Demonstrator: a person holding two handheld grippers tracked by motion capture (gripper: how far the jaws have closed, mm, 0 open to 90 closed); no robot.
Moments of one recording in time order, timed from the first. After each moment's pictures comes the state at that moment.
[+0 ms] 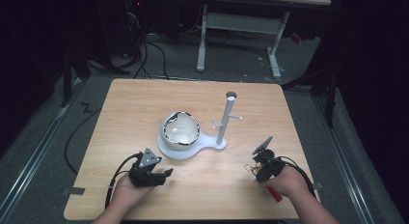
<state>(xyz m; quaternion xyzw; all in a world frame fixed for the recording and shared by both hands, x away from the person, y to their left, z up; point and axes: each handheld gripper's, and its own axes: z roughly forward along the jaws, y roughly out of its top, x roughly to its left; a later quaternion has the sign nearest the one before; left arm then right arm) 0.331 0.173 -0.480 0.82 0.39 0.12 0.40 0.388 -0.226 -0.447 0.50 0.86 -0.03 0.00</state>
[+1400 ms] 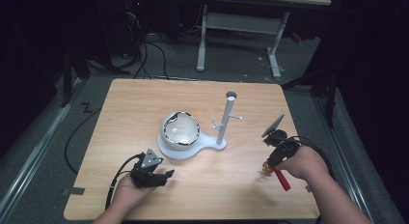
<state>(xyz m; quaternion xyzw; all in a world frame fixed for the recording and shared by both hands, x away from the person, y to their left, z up) 0.332 0.168 -0.484 0.83 0.39 0.12 0.39 0.405 -0.232 -0.353 0.46 0.89 -0.03 0.01</state>
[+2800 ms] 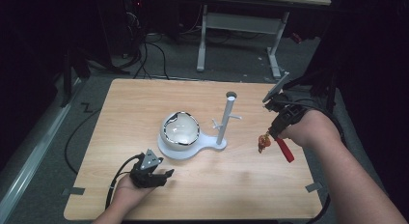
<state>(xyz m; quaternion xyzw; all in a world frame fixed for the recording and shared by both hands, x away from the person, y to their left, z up) 0.329 0.170 -0.482 0.83 0.37 0.13 0.40 0.434 -0.198 -0.242 0.45 0.89 -0.01 0.05</state>
